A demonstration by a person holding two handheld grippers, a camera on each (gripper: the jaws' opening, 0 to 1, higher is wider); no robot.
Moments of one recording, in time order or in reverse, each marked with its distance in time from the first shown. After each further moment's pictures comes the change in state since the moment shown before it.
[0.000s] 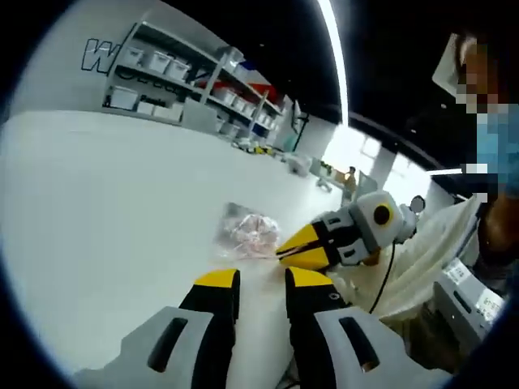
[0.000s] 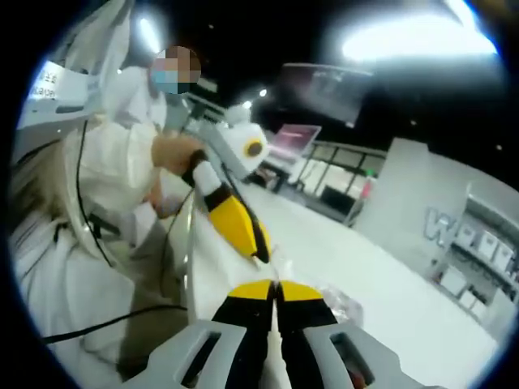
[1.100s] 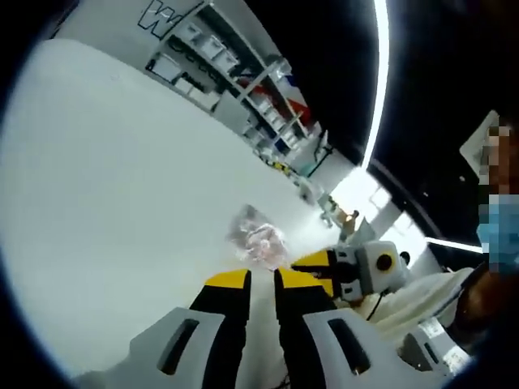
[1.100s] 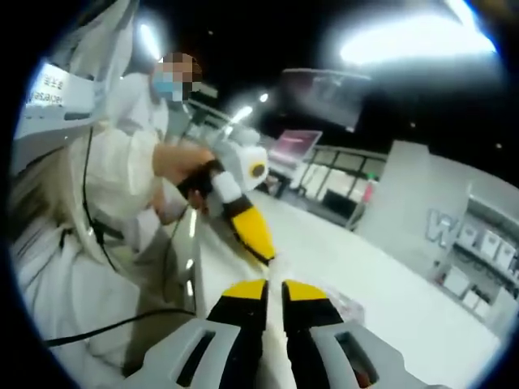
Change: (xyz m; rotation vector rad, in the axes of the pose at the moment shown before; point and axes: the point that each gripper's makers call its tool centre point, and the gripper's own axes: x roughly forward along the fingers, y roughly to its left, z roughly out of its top) left arm -0.008 0.013 0.007 -0.365 -0.085 0.015; right arm -0.009 0.005 0.008 0.013 -0.028 0.015
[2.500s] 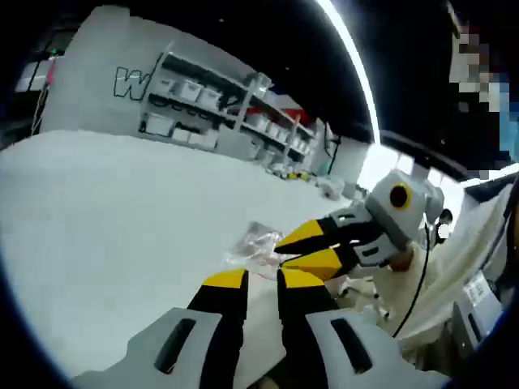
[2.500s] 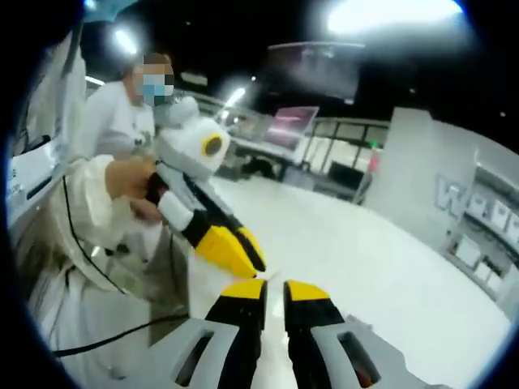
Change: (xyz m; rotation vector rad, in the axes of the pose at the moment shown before) left arm -0.015 -0.014 0.005 0.314 -0.151 0.141; right arm 0.033 -0.006 0.018 0.116 0.138 0.037
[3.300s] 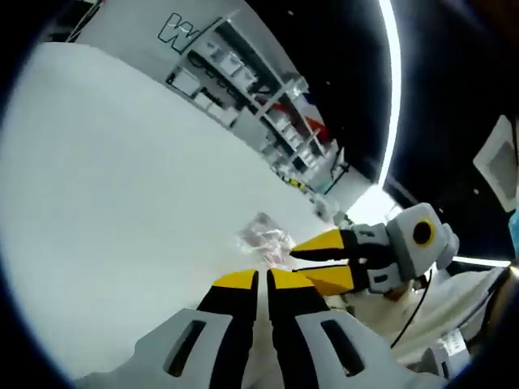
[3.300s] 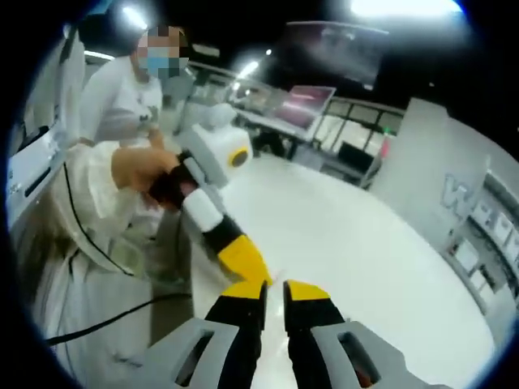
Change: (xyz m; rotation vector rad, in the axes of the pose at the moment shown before) left arm 0.012 -0.004 -0.026 -0.323 0.067 -0.033; right arm 0.003 0.007 -0.003 -0.071 0.156 0.036
